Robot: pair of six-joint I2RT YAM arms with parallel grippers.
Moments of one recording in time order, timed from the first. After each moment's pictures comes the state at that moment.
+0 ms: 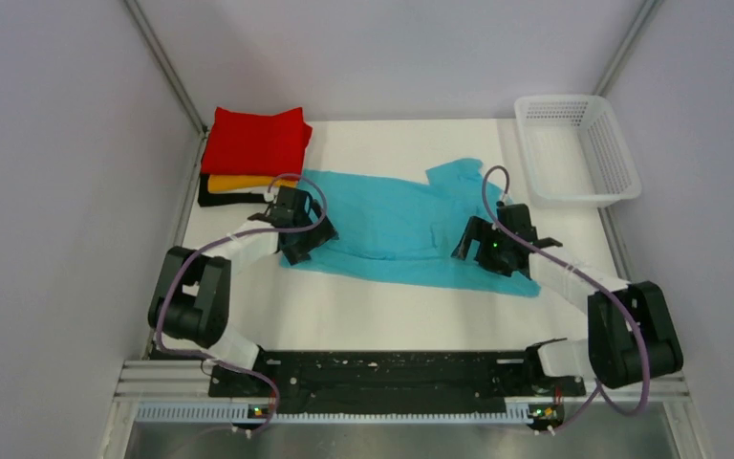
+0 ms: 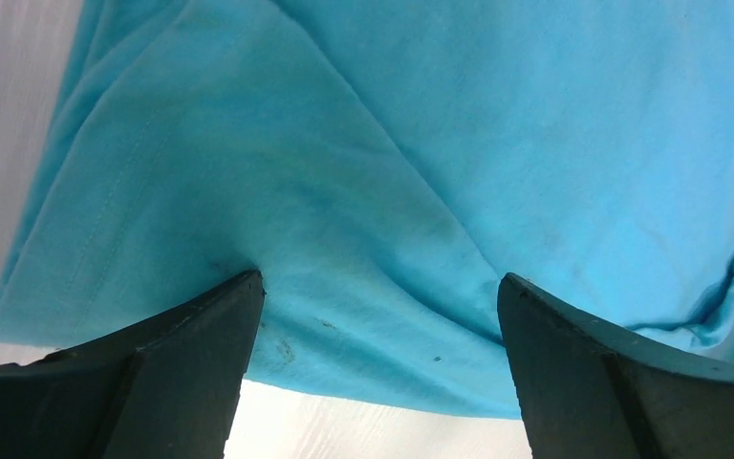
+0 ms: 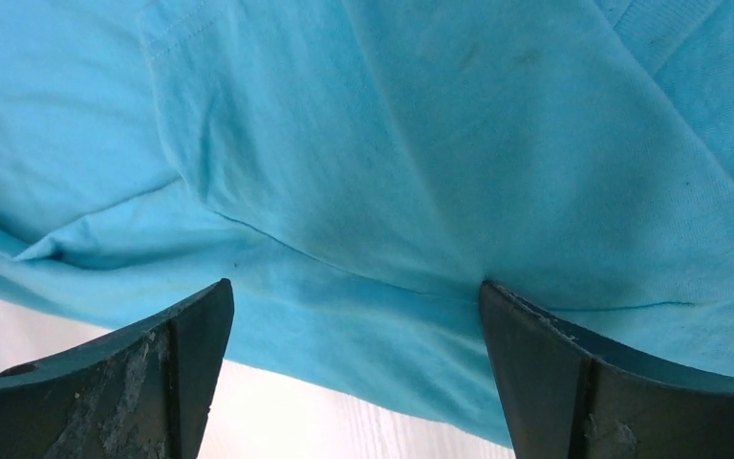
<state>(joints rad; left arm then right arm) -0.29 1.60 0.90 -0.34 0.03 -0.84 0.24 1.37 0.64 -0.21 -0.14 0.55</state>
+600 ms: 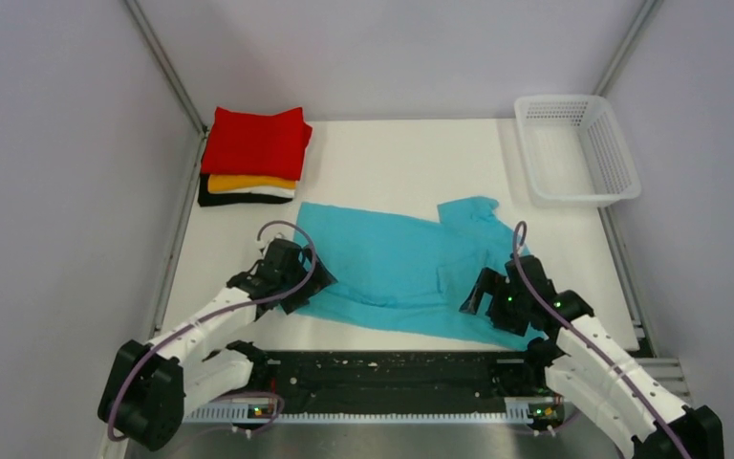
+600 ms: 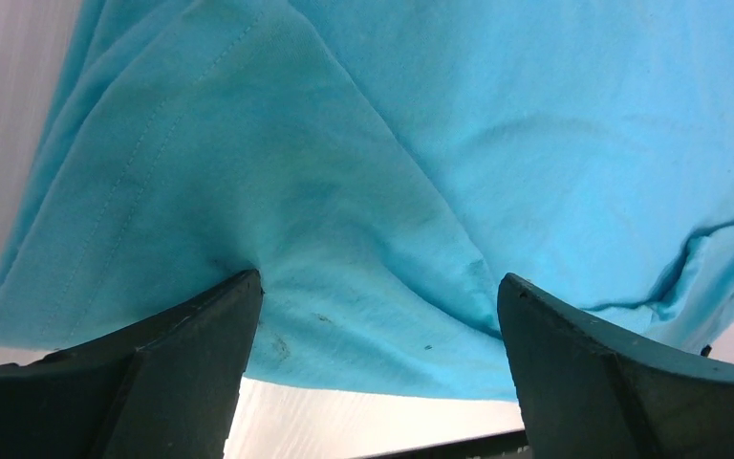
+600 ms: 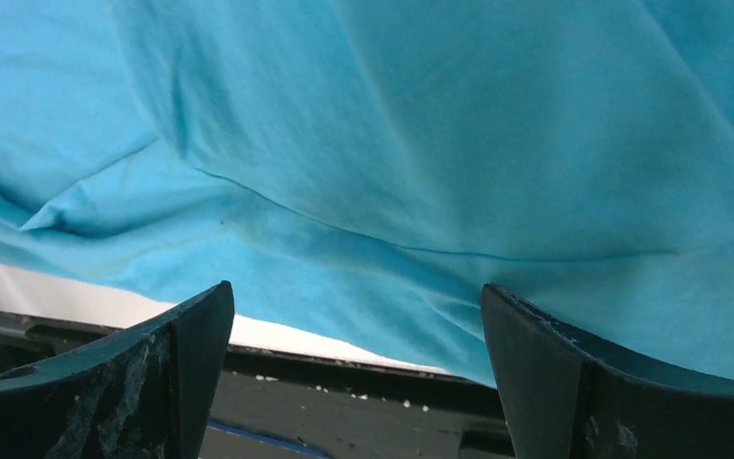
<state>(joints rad) -0.44 1.04 0.45 -0.34 0.01 -0.98 0.41 0.68 0.37 -0.70 -0.12 0.79</state>
